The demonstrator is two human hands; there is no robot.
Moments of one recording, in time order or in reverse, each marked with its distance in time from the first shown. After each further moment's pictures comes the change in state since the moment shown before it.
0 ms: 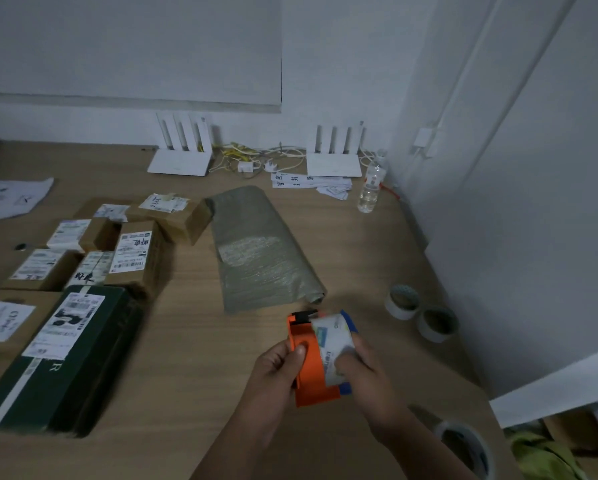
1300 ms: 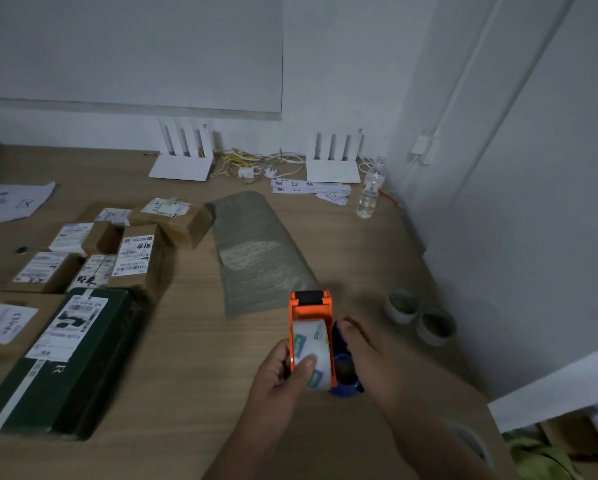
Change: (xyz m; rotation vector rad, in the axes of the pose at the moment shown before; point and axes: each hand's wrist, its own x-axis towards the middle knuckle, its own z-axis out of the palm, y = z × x) left_hand -0.023 0.011 0.002 0.120 -0.056 0.199; right_hand 0.021 -0.014 -0.001 -0.189 0.190 -0.083
